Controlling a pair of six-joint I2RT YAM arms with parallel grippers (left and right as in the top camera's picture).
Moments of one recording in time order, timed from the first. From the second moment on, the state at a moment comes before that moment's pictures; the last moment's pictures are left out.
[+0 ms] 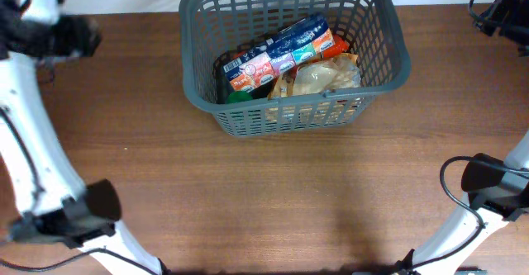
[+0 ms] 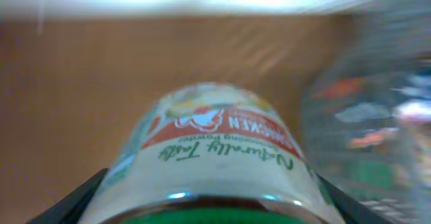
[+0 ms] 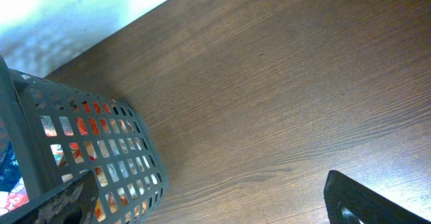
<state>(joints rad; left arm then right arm) 0.25 1.97 2.58 -1.49 0.26 0.24 -0.44 2.13 2.74 -1.64 -0.25 0.11</state>
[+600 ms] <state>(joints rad) -0.42 2.25 2.69 -1.55 0.17 0.91 -0.44 2.13 2.74 -1.64 -0.25 0.11</state>
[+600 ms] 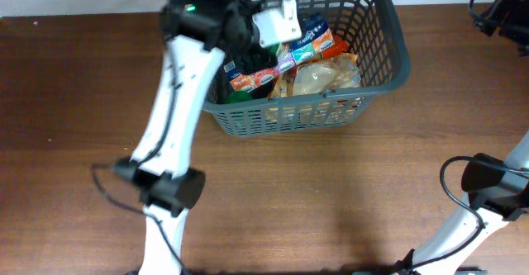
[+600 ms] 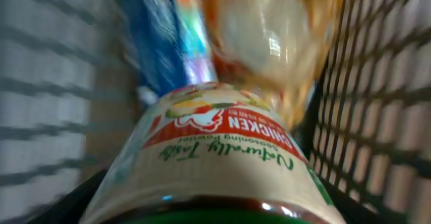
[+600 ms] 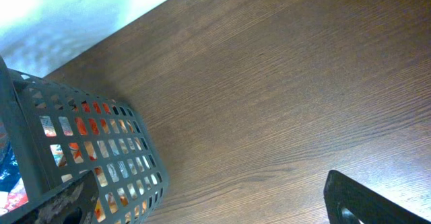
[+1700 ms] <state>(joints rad) -0.36 2.38 2.44 -1.69 -0.03 0.92 -0.44 2.13 2.74 -1.64 -0.25 0.11</state>
